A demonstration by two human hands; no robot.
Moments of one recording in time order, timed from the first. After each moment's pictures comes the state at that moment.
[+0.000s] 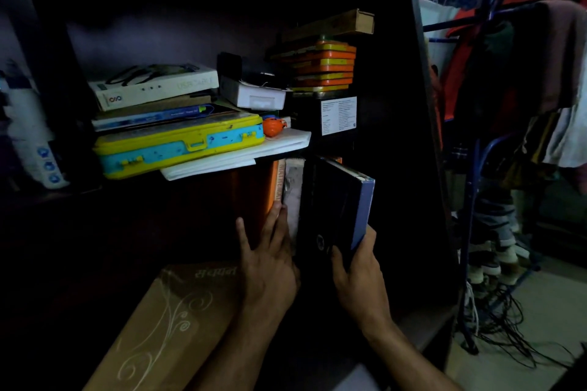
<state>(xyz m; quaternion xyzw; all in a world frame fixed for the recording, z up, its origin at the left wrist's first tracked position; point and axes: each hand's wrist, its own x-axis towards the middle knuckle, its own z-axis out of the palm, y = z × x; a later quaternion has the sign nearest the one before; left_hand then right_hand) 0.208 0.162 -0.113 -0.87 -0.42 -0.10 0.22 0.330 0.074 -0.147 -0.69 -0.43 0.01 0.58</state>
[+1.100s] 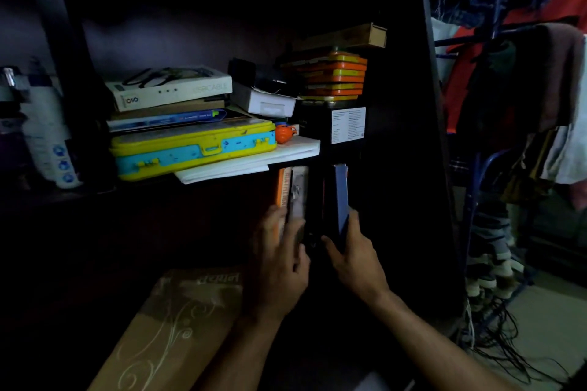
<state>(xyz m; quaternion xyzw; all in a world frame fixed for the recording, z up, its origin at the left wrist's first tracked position) 0.206 0.179 -0.124 -0.80 -0.24 -0.55 0.06 0.353 0.111 -0.119 -0.68 -0.52 0.03 0.52</state>
